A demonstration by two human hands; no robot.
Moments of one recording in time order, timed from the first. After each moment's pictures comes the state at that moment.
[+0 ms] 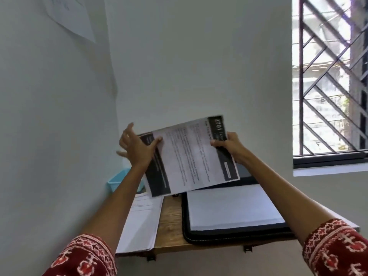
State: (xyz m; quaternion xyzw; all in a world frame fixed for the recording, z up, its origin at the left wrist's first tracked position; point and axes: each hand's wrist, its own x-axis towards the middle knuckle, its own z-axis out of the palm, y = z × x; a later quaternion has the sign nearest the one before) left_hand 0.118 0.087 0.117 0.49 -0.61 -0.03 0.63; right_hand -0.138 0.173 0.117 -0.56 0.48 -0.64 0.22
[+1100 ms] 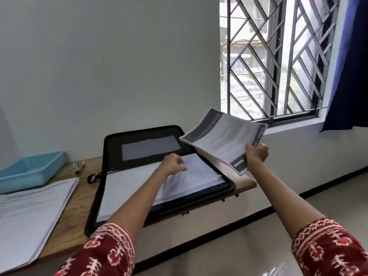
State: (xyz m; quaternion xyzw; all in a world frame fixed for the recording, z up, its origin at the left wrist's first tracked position) left_hand -0.162 0.153 -0.008 0.34 -0.89 -0.24 0.17; right_hand -0.373 0.306 -0.017 -0.07 0.68 -0.73 -0.04
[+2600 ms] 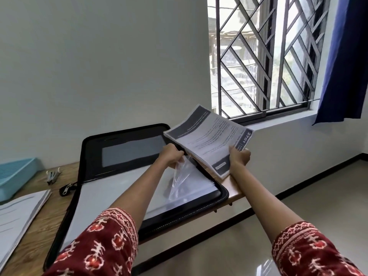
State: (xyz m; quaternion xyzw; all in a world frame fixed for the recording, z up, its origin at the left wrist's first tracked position) left_hand -0.239 0.136 0.008 0.37 -0.84 -0.34 0.18; right_hand -0.395 0.263 -0.040 -0.01 0.62 -0.78 0.04
